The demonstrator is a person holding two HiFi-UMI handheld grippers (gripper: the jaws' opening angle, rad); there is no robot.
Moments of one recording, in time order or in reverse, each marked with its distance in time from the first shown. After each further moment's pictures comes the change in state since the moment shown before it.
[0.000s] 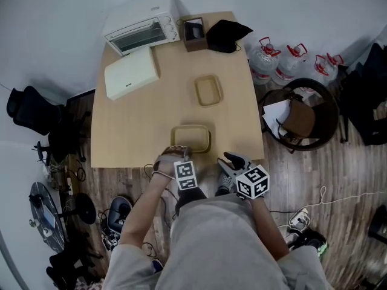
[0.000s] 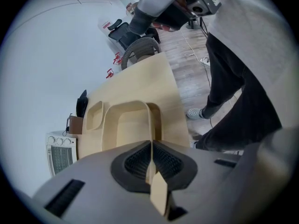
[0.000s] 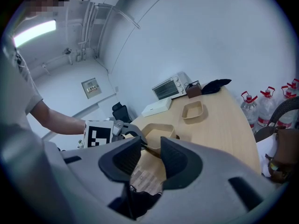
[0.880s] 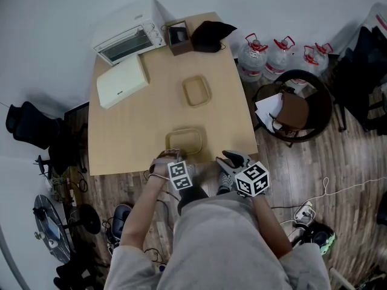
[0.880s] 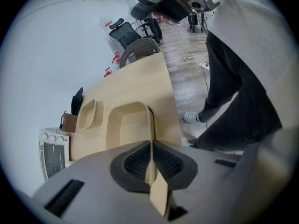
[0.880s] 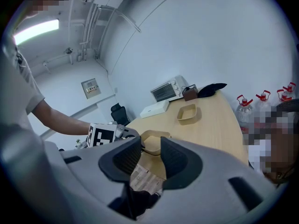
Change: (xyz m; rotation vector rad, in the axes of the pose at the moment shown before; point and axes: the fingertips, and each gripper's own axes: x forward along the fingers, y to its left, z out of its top) left arm 0.010 -0.024 0.013 -0.042 -0.020 -0.049; right arm -0.036 -0.011 -0.009 -0.020 -0.028 -0.025
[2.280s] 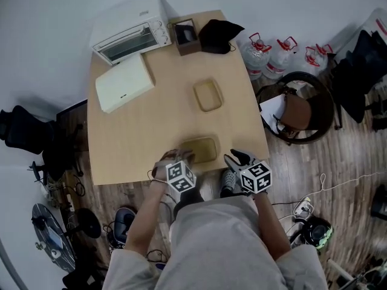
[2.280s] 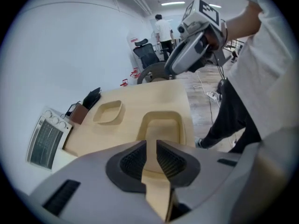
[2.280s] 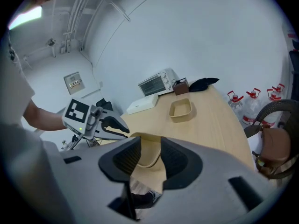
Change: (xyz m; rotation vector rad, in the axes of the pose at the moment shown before) left arm -0.037 0.066 -0.024 -0.251 -0.272 -0.028; right arm 0.071 -0.020 0.006 0.054 0.084 -0.161
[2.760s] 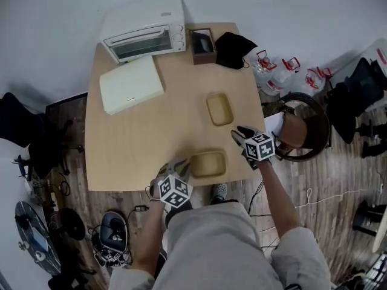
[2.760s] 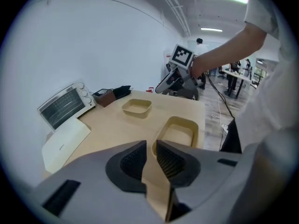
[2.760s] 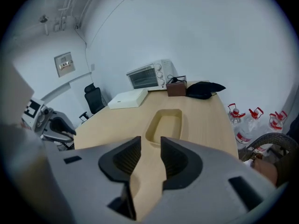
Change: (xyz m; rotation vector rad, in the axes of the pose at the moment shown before) left arm -0.047 0.054 -0.050 -0.412 -0.165 0.109; right arm 0.115 -0.090 0.088 -0.136 0.158 -0.111
